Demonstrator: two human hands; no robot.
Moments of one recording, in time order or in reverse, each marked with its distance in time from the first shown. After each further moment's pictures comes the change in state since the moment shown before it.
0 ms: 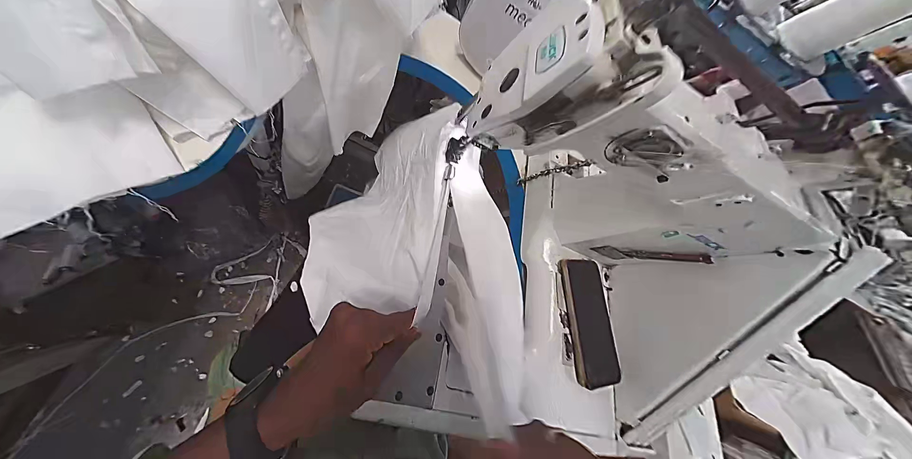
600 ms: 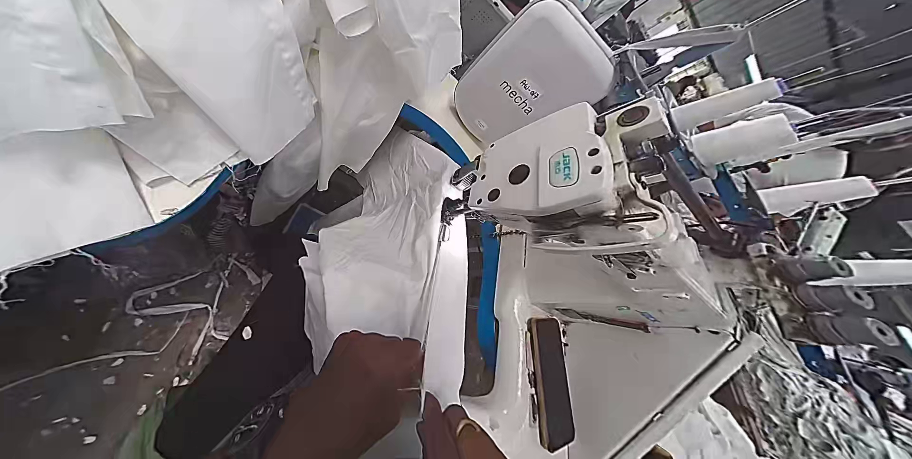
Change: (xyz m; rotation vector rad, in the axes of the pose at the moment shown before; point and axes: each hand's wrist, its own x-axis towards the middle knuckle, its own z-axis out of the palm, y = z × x) left_hand 0.044 -0.013 0.009 0.223 0.113 0.002; right_hand 0.076 -0.046 0.025 -0.436 0.128 -0.035
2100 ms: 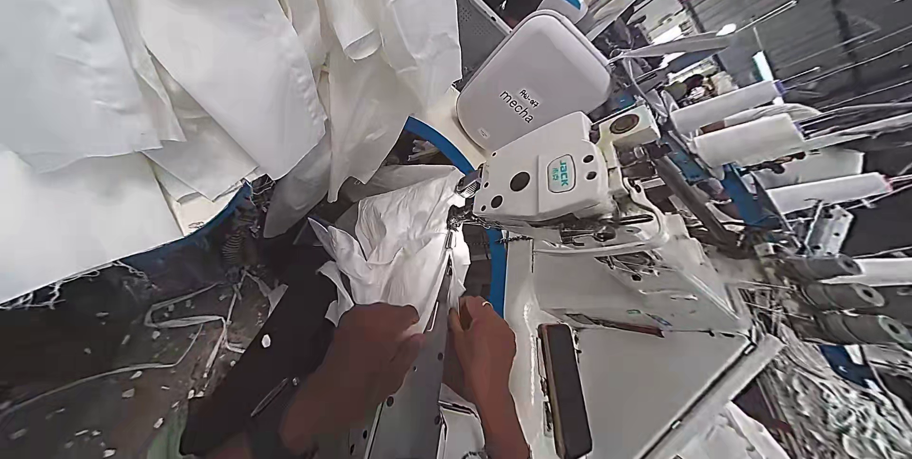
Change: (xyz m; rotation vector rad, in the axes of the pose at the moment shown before) left_hand 0.022 -0.016 -0.012 -0.063 -0.104 -0.177; right_hand 0.079 0.070 0.086 0.202 -0.042 0.436
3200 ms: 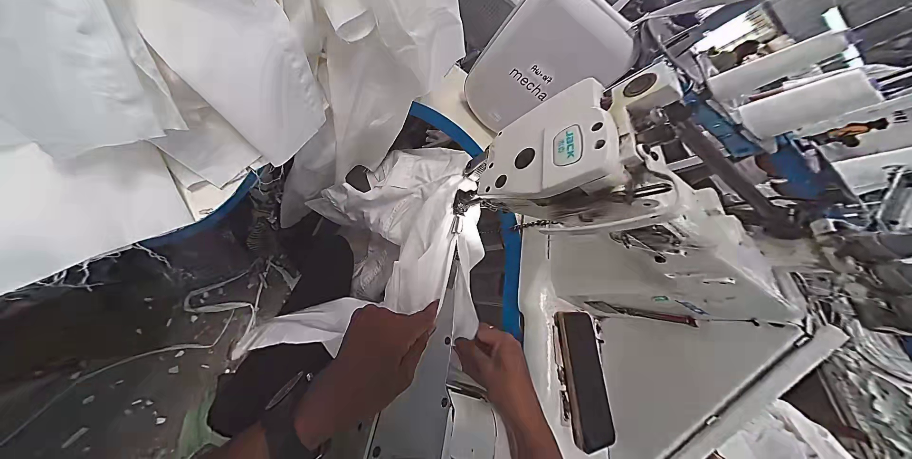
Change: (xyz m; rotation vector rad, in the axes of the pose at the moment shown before) left_hand -0.015 0.009 0.008 0.017 -0.035 0.061; right_hand -0.040 0.061 0.013 0.319 -0.242 -0.041
